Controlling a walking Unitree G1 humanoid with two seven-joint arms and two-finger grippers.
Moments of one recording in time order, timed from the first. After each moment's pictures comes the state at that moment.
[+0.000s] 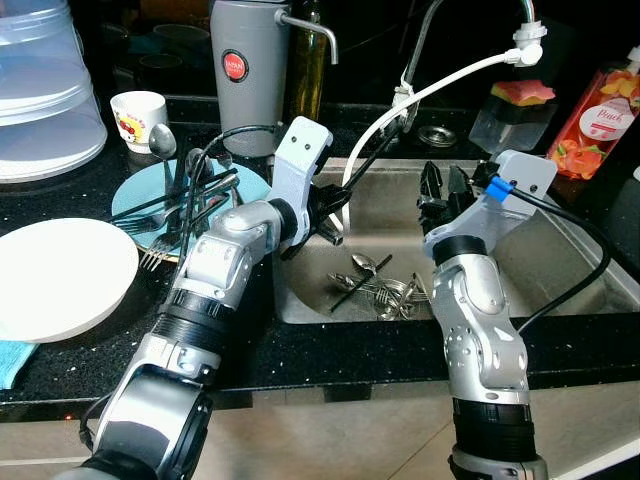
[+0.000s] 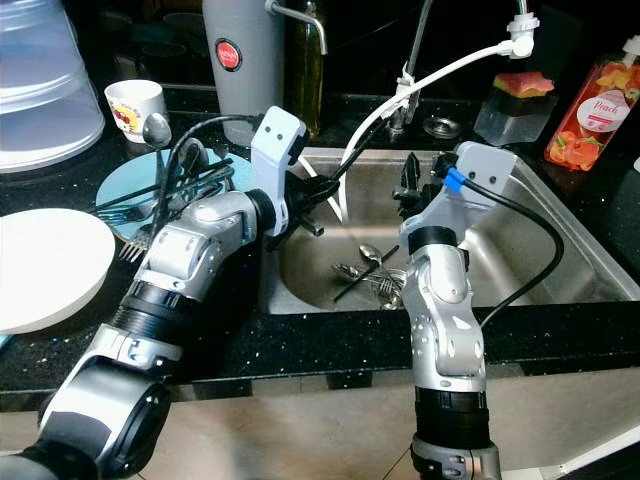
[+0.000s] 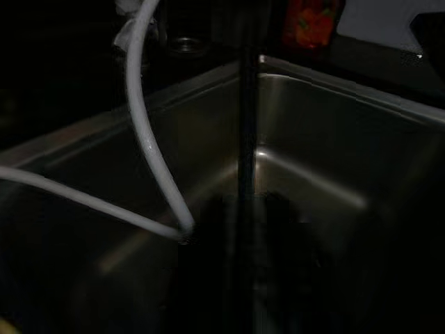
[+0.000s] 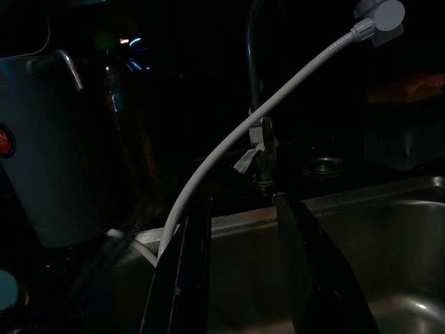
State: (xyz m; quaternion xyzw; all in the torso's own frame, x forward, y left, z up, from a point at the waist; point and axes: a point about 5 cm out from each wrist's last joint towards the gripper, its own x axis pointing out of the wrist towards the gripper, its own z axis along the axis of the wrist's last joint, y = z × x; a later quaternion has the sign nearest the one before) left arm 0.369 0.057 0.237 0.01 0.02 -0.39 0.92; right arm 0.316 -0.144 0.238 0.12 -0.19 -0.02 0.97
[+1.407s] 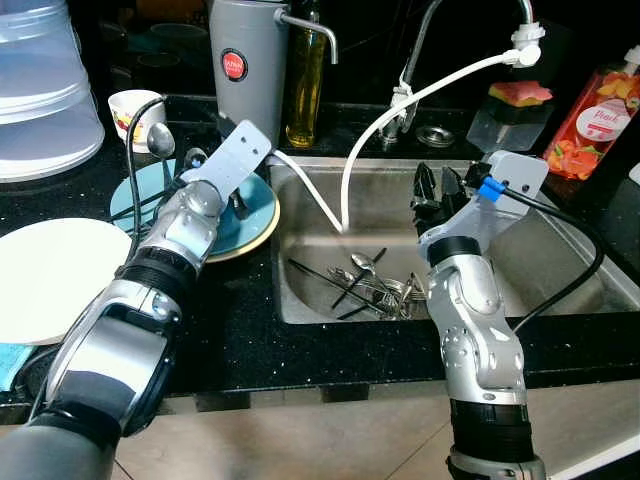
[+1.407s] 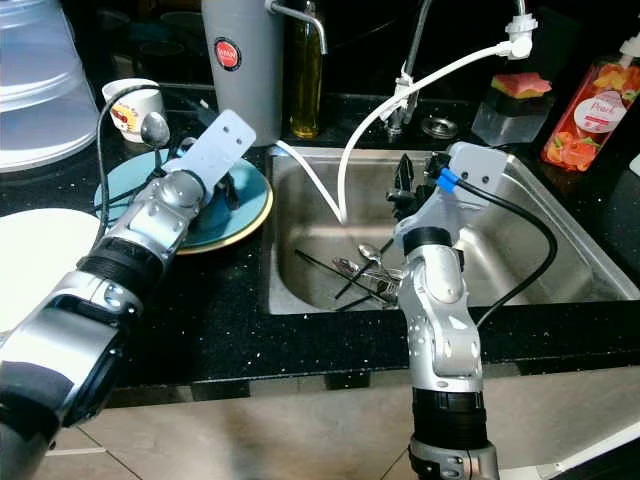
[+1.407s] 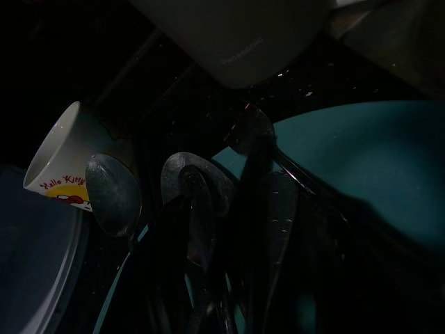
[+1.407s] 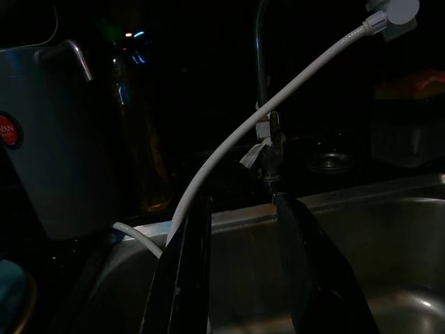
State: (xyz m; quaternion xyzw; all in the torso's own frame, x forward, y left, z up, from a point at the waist) left arm 0.416 0.152 0.231 0.38 0.08 -0.01 0.92; right arm 0.317 -0.141 0.236 0.12 -0.18 -0.01 0.98
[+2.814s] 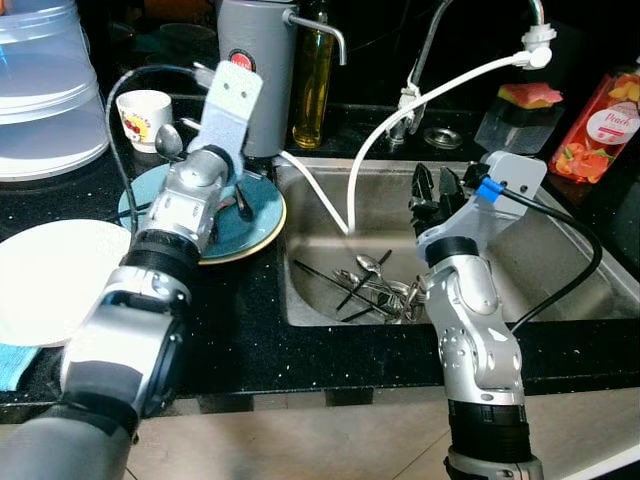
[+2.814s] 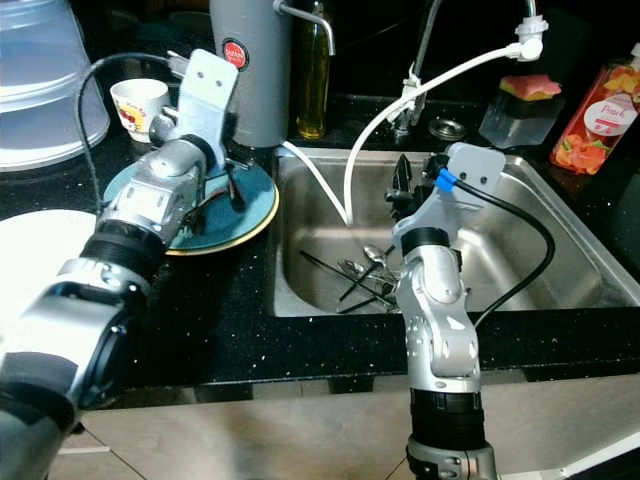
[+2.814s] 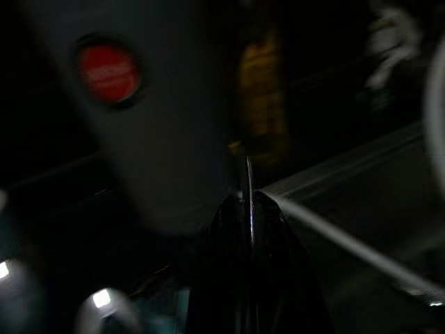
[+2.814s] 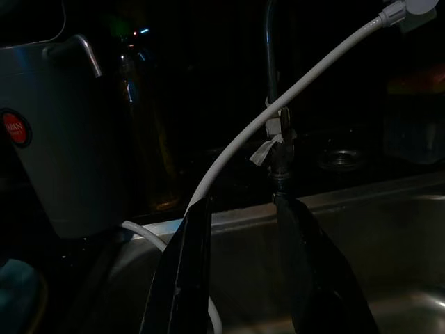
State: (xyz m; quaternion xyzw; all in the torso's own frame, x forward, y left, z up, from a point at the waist) left arm 0.414 0.114 0.278 0.13 -0.07 -0.14 0.98; right arm 0.316 -0.139 0.236 0.12 -0.18 -0.01 0.98
